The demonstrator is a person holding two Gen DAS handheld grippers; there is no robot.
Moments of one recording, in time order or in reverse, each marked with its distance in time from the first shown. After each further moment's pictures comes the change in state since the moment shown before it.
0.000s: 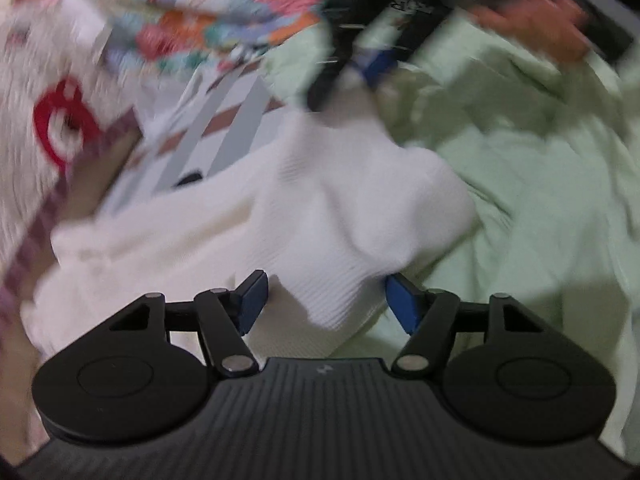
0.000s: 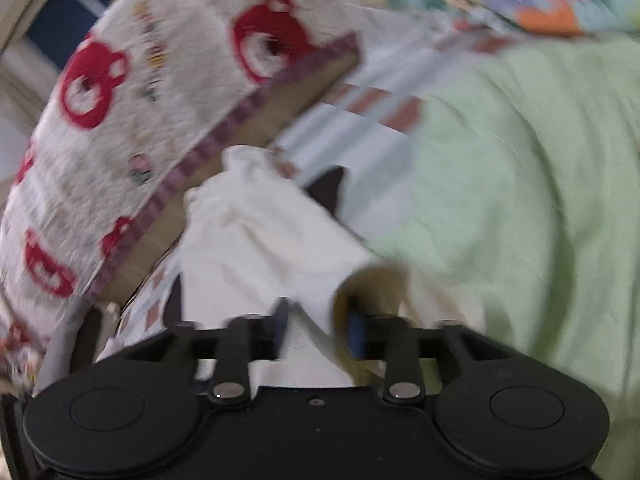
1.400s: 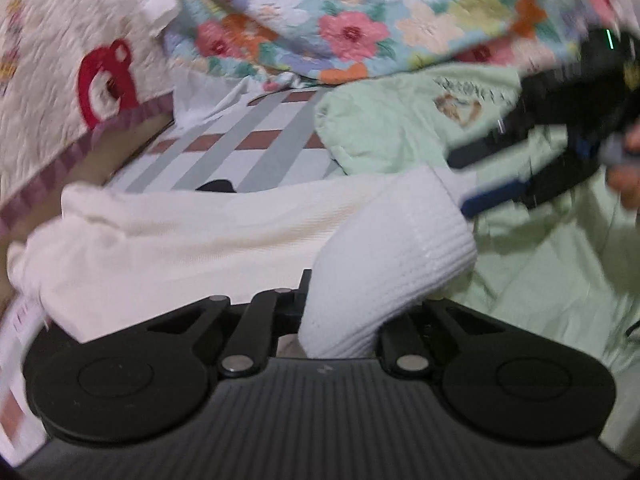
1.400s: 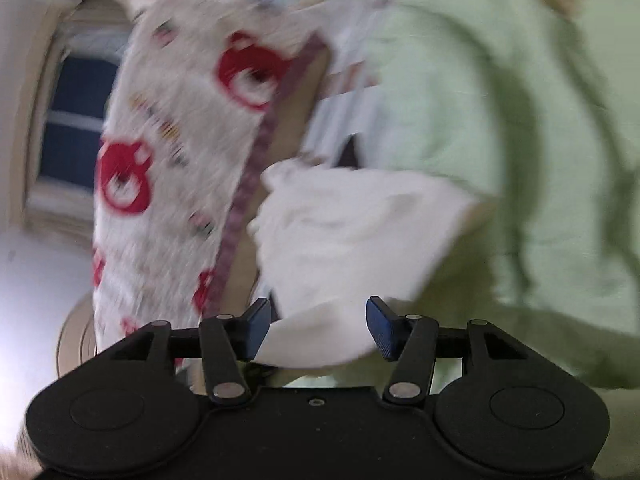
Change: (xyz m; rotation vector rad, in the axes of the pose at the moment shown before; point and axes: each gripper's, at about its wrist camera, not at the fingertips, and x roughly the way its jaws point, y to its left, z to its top) left arm -0.043 0.045 -0.003 -0.244 -0.135 -0.053; right arm -0.045 -0.018 -0.088 0.477 -0.086 0.214
